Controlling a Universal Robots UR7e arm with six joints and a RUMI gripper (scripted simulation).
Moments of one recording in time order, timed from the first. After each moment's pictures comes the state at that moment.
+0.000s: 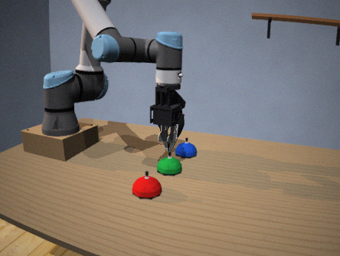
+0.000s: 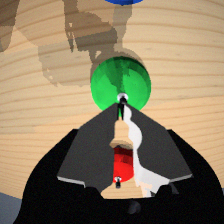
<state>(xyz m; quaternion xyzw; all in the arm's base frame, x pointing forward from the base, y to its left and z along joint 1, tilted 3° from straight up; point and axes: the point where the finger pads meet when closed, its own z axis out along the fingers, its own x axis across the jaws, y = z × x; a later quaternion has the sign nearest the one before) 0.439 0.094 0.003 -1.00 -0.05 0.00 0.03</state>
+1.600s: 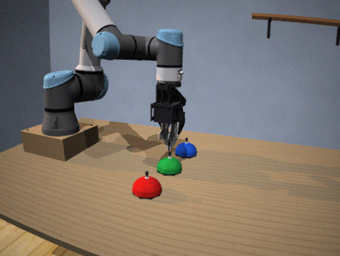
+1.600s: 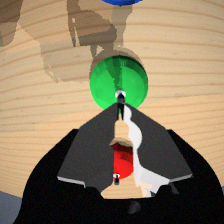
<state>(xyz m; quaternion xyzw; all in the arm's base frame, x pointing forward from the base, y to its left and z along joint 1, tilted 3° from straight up) 0.441 0.094 0.011 -1.00 -0.05 0.00 0.03</state>
